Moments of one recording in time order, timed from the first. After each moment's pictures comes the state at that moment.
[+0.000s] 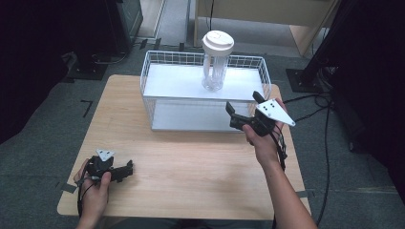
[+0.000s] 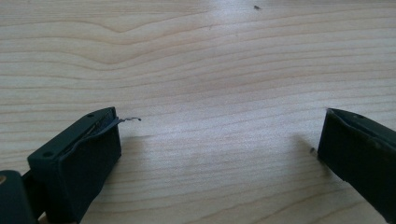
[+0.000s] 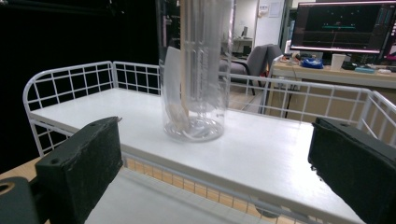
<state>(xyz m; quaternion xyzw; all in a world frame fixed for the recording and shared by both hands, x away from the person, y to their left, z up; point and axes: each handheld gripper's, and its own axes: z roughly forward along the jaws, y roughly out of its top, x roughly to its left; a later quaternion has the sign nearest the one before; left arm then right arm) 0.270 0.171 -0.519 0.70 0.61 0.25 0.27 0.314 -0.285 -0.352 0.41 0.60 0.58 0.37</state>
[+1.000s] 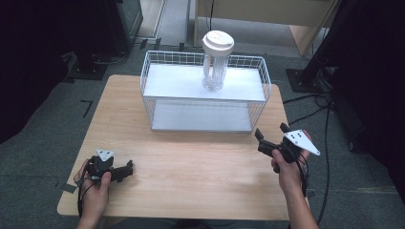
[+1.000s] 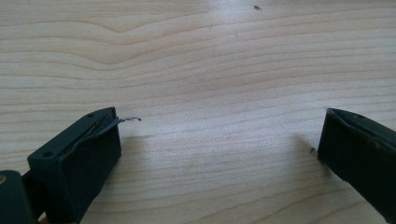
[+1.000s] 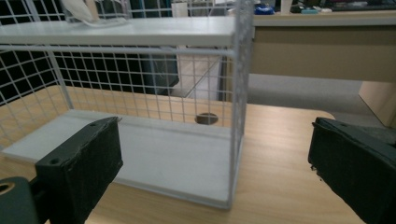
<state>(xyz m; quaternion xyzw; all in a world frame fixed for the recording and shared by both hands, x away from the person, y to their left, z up) 0.270 0.171 -0.519 0.70 0.61 0.25 0.27 0.269 -0.371 -0.428 0.50 0.59 0.52 0.36</state>
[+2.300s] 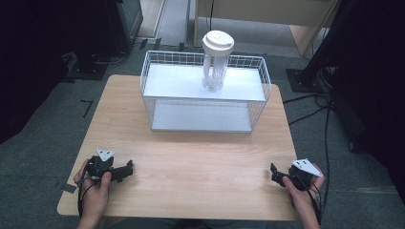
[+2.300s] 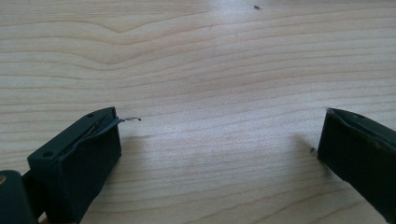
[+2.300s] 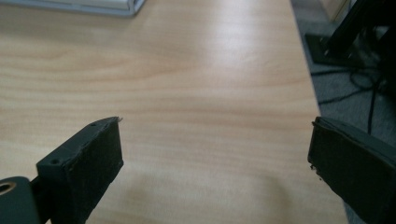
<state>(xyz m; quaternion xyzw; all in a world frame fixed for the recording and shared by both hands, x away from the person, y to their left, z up) 0.270 0.171 -0.519 0.70 0.61 0.25 0.27 0.221 -0.427 -0.522 0.61 0.65 0.33 0.31</state>
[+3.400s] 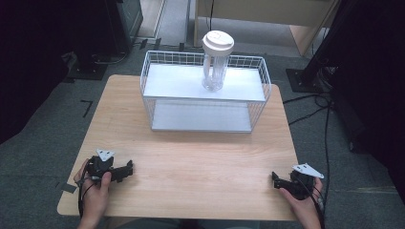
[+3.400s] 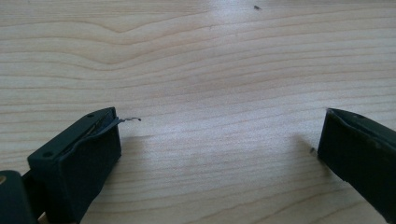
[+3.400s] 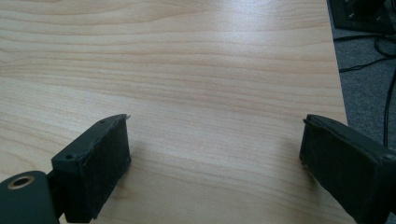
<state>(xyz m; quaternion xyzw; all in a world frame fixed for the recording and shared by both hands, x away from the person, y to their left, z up) 0.270 0.171 -0.519 0.70 0.61 0.25 0.27 0.208 -0.433 -0.526 0.62 0.68 0.30 0.26</state>
